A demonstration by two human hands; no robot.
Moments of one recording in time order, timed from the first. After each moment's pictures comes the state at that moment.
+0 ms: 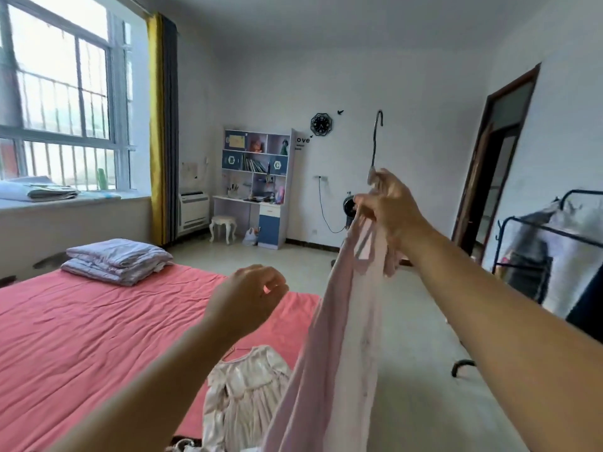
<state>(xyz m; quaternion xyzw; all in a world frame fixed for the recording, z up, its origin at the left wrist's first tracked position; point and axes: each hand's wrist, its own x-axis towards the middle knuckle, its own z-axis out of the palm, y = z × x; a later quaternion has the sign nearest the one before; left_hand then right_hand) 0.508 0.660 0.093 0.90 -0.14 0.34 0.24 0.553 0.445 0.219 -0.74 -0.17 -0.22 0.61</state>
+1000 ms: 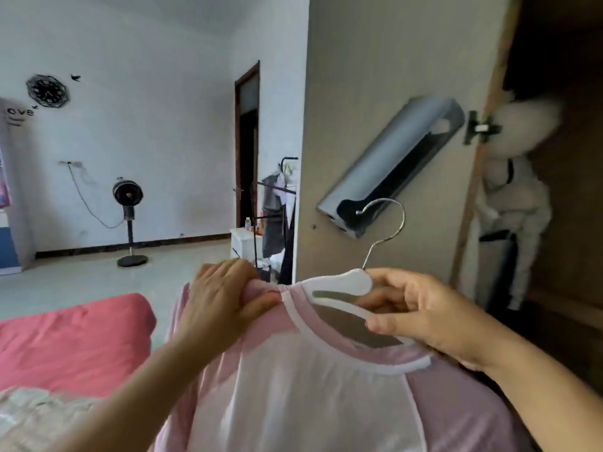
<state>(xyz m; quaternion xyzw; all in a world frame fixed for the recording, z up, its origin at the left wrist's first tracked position) 0.270 0.349 0.099 0.70 -0.50 0.37 0.34 0.047 0.181 0.149 -0.83 0.07 -0.15 0.54</state>
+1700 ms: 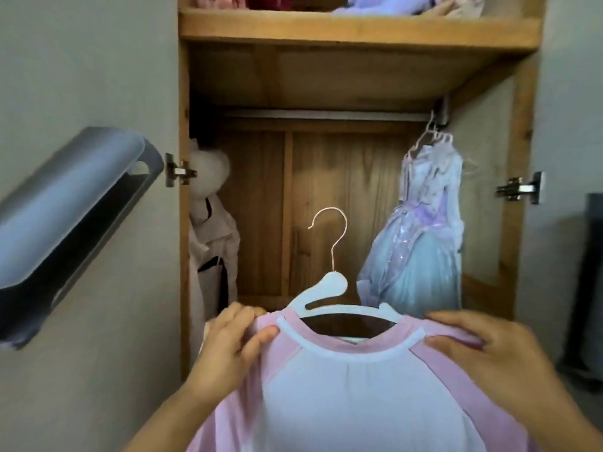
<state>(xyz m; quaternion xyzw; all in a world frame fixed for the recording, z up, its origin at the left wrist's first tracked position) 0.098 0.079 0.099 0.41 -0.77 -0.05 0.48 -0.192 0.235 0.155 -0.64 0.64 -0.43 -0.05</state>
